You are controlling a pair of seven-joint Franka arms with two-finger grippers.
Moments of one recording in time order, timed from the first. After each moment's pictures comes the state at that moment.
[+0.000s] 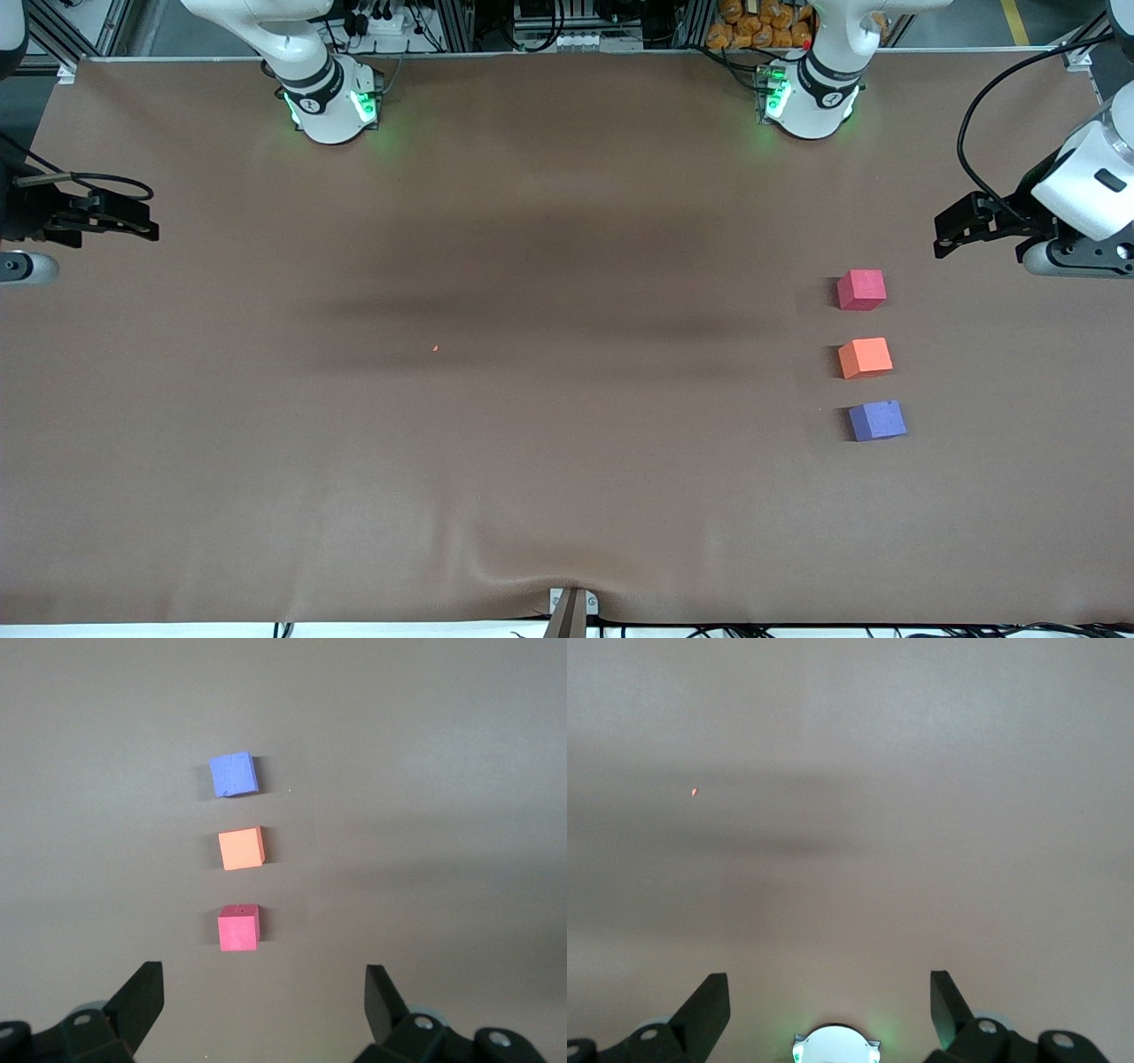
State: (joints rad) left arm -0.08 0.05 -0.03 -1.53 0.00 1.58 -0.04; right arm 0.01 0.14 -0.03 -1.37 0.02 1.32 -0.09
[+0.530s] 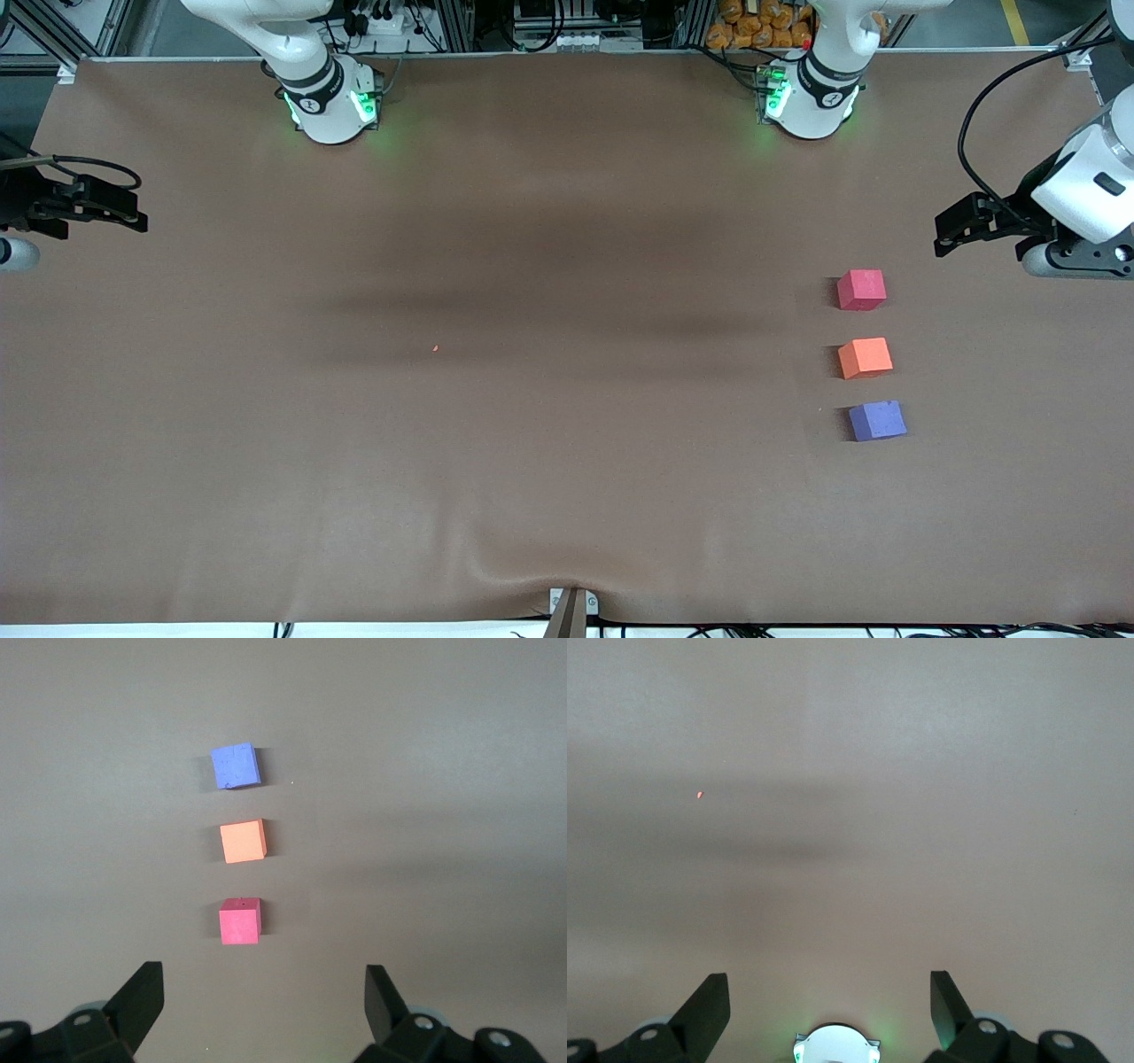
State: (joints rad) left arm -0.08 0.05 -0.03 -1.53 0.00 1.57 -0.04; right arm 0.01 0.13 -0.03 -1.34 0.02 1.30 -0.09
